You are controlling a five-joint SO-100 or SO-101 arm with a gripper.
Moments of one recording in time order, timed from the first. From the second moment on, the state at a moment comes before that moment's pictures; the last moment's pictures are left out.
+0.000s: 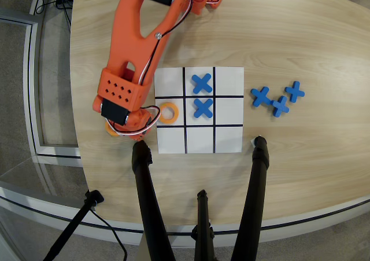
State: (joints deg) arm 25.9 69.2 81.7 54.1 -84.4
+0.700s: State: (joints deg) arm 25.4 55.0 69.8 51.9 -82.6
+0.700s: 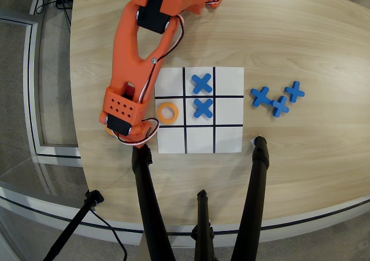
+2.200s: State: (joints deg) arm 40.9 67.0 89.6 68.0 -75.4
